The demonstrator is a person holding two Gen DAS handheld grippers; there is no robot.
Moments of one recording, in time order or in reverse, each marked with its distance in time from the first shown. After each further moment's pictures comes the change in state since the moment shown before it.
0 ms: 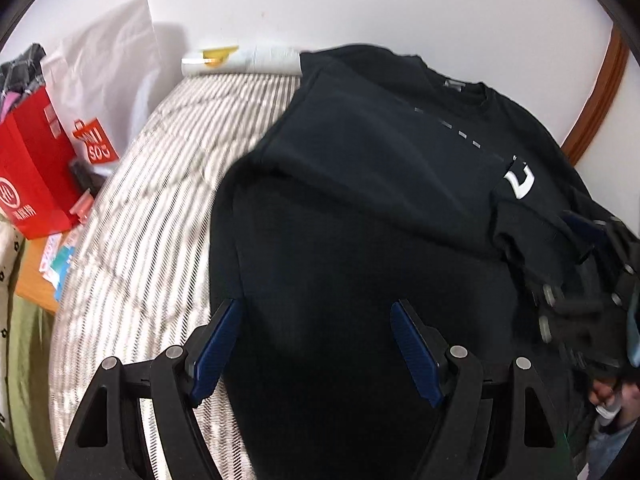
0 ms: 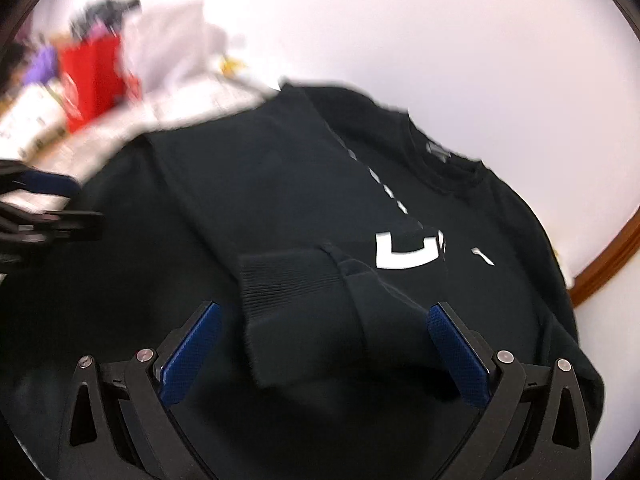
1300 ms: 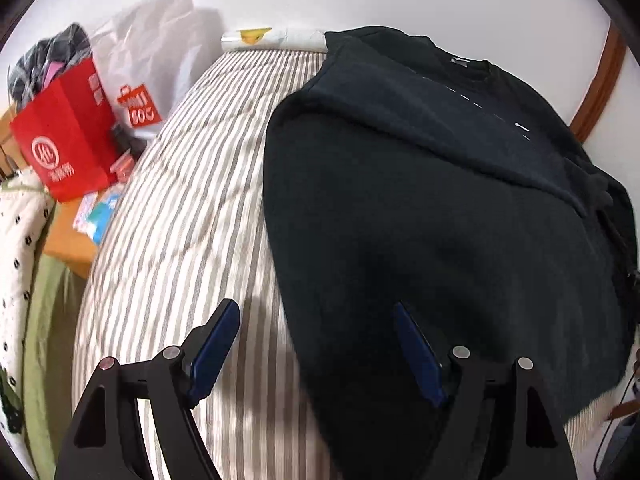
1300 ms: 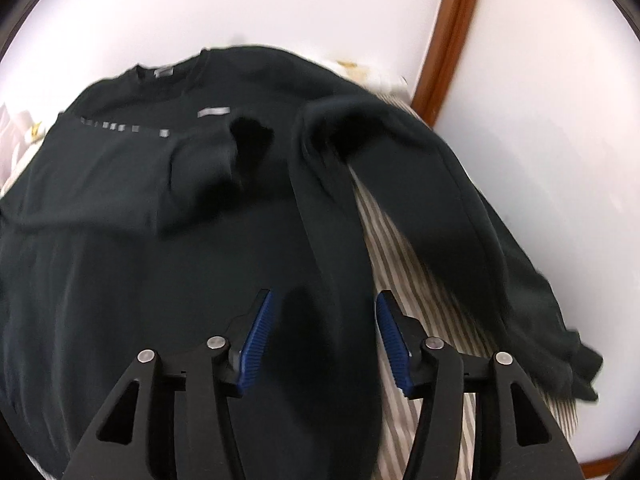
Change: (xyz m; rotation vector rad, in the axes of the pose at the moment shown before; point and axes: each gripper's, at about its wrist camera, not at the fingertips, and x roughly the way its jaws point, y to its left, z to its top) left arm -0.047 0.015 -0.073 -0.021 0.042 0.067; right arm -0.066 -0.219 -0.202 0.579 0.172 -0.150
